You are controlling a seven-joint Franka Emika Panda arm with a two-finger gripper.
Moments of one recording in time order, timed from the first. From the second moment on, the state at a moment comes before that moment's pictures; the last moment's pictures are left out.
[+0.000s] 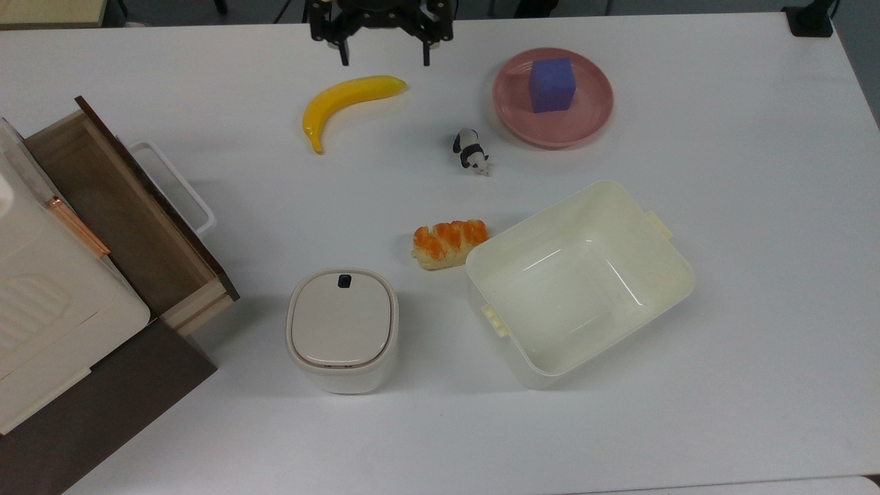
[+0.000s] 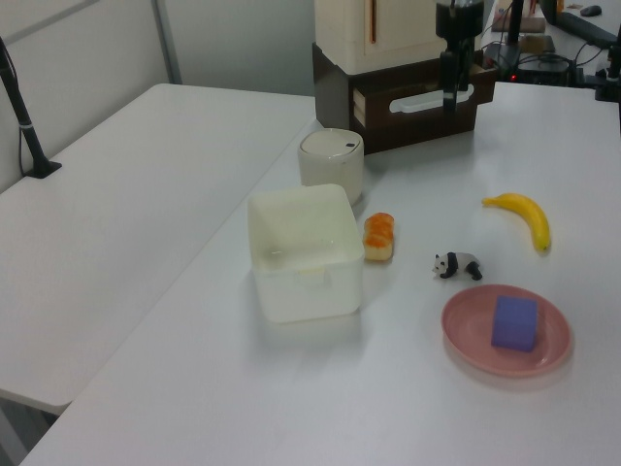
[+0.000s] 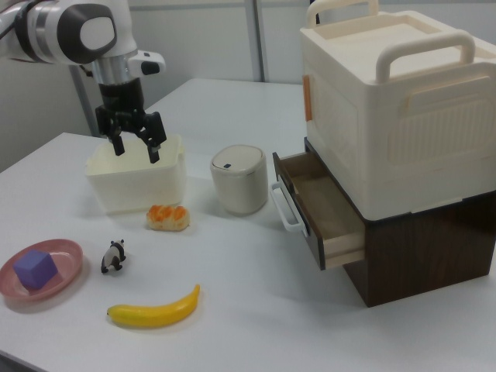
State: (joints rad) arm 0.01 0.05 0.05 -1.65 0.00 1.65 0.05
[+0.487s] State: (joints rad) arm 0.12 0.10 0.06 -1.72 0.01 1.66 0.05
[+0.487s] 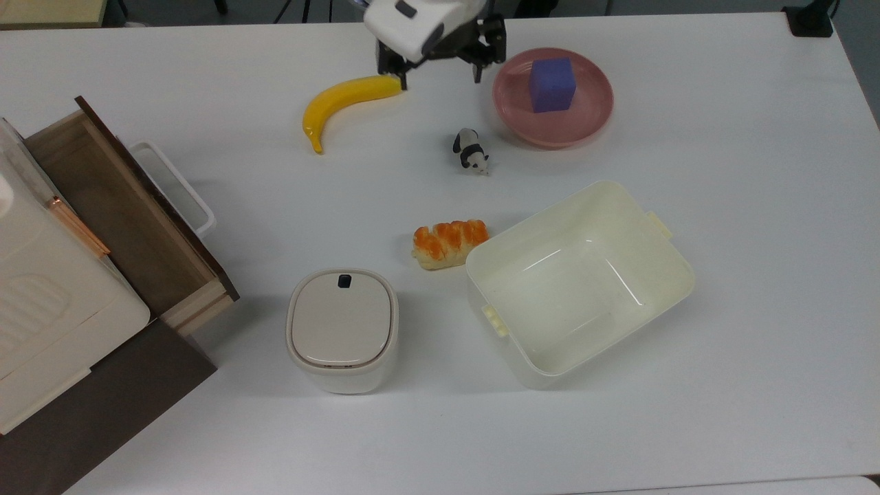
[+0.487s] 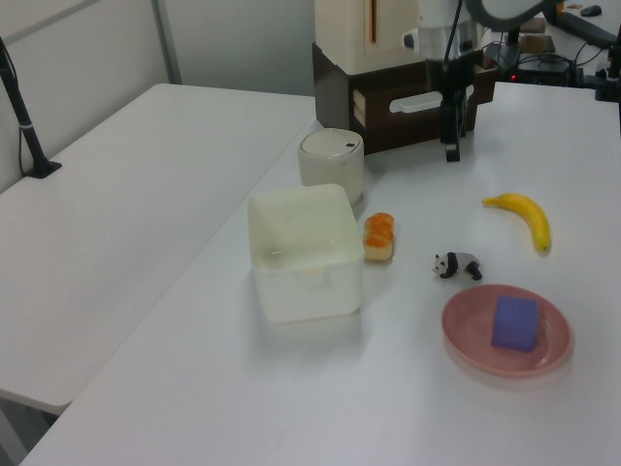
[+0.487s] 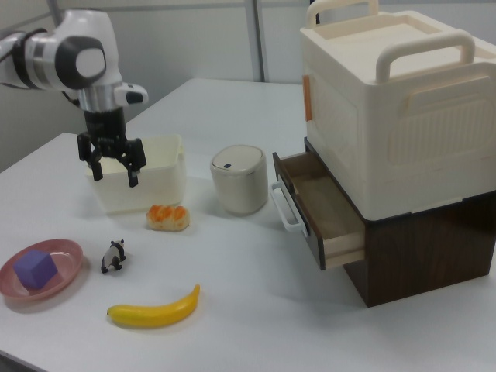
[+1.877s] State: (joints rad) arm 0.26 0.38 0.06 -1.82 -0.09 1.84 0.01
